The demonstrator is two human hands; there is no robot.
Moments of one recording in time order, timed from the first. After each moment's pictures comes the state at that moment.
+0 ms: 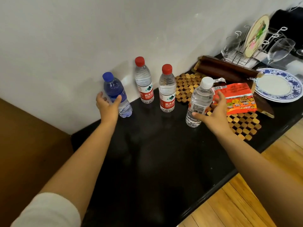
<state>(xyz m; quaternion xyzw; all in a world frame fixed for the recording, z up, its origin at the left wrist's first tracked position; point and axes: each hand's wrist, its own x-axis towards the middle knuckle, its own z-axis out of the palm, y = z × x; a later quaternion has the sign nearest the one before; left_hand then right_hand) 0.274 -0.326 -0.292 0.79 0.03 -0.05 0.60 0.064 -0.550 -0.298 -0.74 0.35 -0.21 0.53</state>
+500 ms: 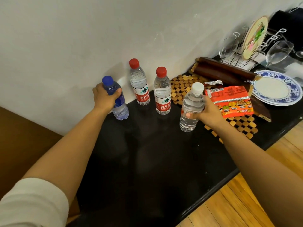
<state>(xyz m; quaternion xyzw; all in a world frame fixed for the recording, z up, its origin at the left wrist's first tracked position) 0.310 -0.345 -0.275 0.89 -0.11 -0.03 0.45 0.083 -0.584 -0.300 -0.78 0.30 -0.09 0.54</state>
